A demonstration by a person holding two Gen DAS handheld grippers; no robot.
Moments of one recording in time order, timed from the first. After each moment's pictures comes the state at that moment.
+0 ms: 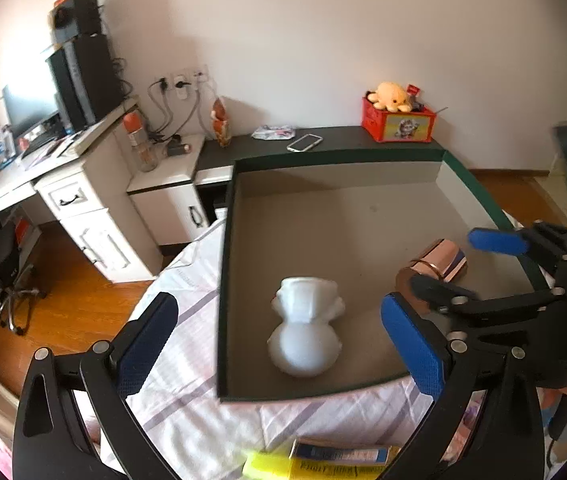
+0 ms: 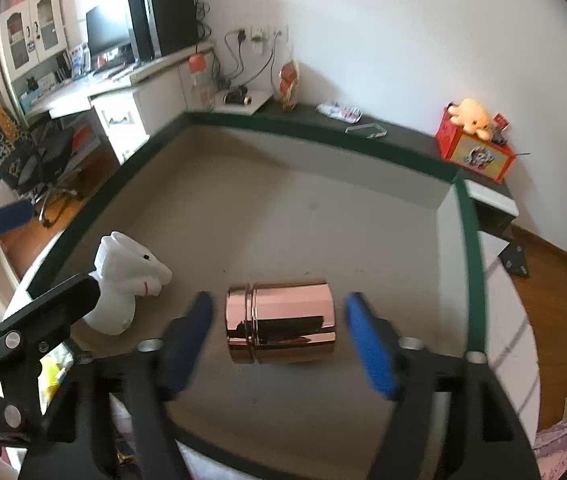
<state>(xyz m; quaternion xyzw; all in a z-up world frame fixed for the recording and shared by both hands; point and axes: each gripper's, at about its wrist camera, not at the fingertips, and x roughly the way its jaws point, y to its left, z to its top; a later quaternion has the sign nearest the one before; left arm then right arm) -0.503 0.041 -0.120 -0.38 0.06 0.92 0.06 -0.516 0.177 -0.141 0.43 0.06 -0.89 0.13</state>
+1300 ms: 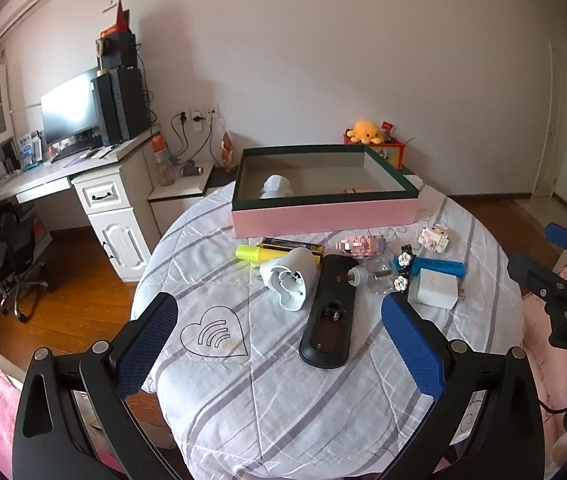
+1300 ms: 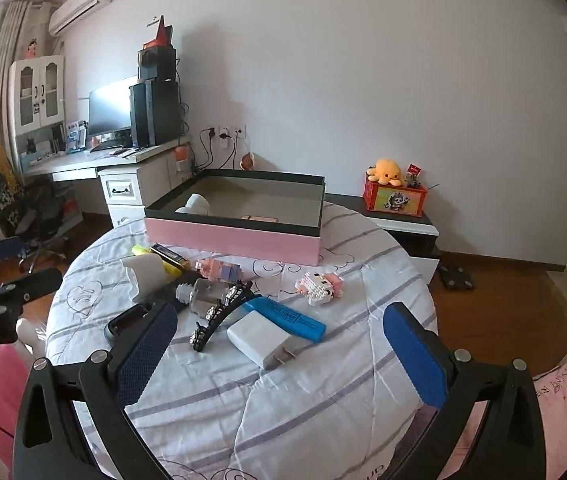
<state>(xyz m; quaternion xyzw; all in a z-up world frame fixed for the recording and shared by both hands) -0.233 0.022 -0.104 -0.29 0.04 0.95 0.08 -0.228 0.232 -0.104 0.26 0.03 -0.96 0.05</state>
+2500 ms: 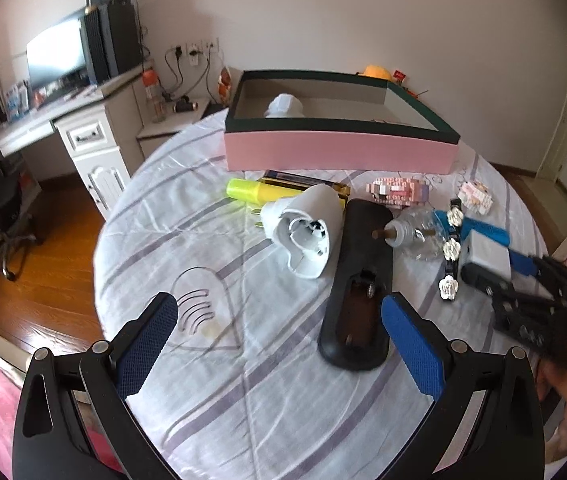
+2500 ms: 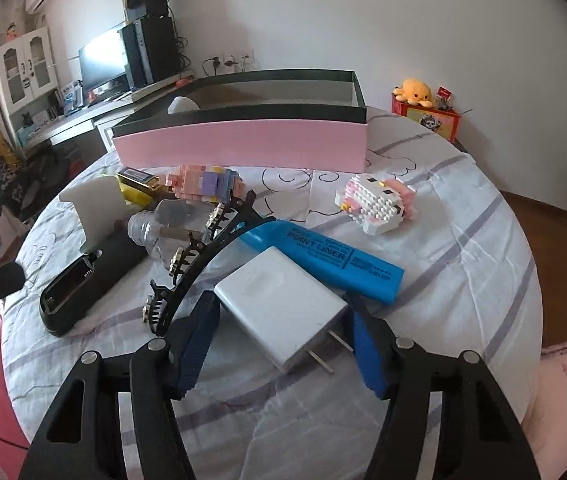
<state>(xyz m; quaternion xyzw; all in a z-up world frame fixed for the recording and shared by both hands) -0.302 0.021 -0.167 -0.40 0.02 0.91 0.07 -0.298 0.230 -0.201 0.38 0.00 -0.92 0.09</state>
